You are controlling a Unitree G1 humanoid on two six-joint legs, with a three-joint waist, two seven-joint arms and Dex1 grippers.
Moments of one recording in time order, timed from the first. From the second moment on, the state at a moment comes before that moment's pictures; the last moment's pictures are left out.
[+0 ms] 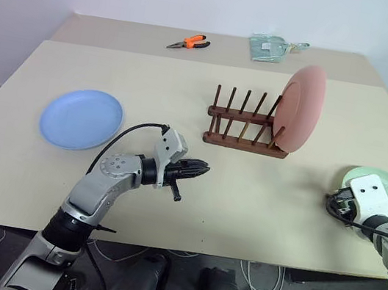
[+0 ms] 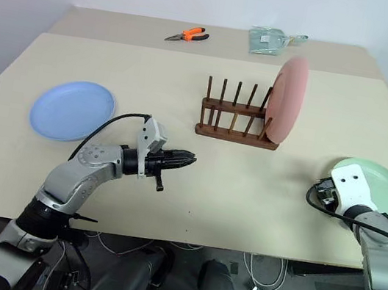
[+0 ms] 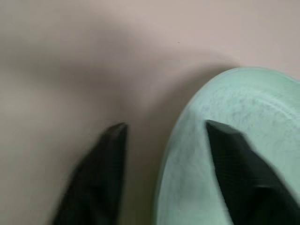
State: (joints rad) left arm -0.36 0.35 -0.22 -0.16 -0.35 0.49 -0.80; right arm 0.02 -0.82 -0.25 -0.14 0.14 0.60 0.42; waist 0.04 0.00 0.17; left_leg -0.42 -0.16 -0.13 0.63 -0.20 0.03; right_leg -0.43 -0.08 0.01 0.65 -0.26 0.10
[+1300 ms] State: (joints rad) left arm -0.32 0.38 -0.13 -0.14 -0.35 0.45 -0.72; right arm -0.66 -0.21 -0.25 -0.36 1.17 0.73 -0.05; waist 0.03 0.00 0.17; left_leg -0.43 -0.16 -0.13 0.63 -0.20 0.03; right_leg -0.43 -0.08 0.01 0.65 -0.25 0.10
